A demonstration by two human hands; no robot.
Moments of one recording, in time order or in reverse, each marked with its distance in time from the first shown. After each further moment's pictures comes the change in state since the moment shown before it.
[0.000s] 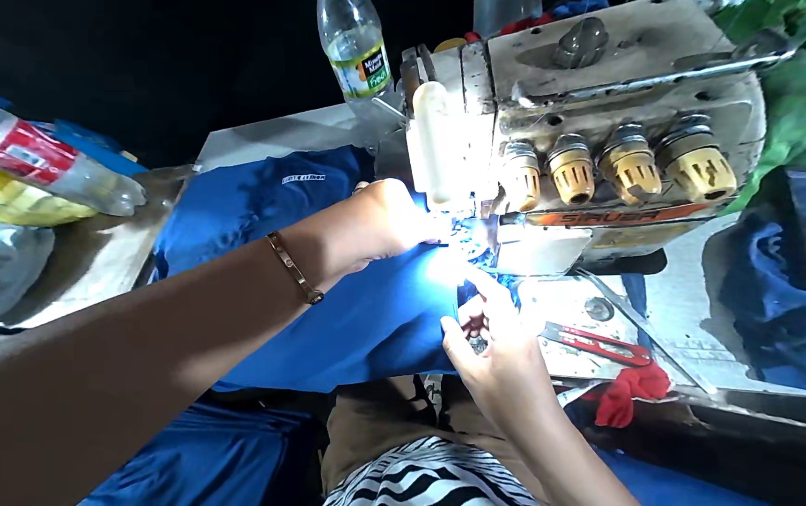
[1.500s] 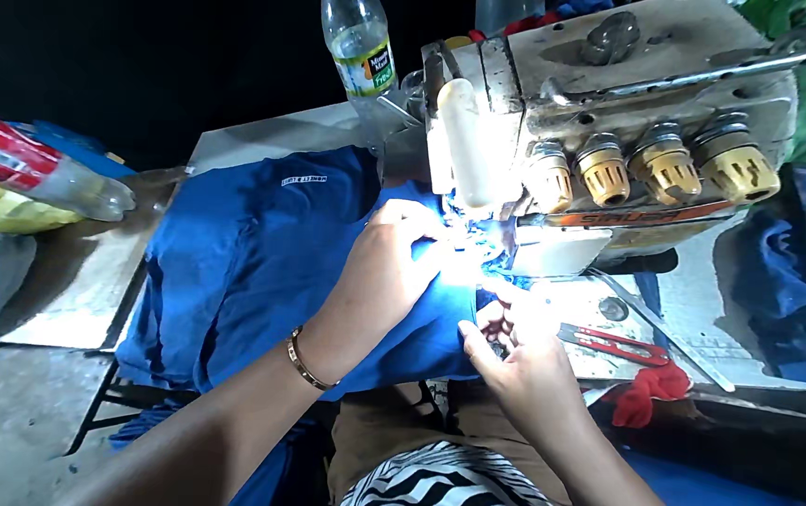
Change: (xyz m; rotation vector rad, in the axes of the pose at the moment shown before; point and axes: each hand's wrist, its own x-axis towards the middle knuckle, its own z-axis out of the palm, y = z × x) left_hand -0.022 -0.049 0.043 0.110 0.514 0.559; right_hand -0.003 0.001 0.002 -0.016 0.047 0.041
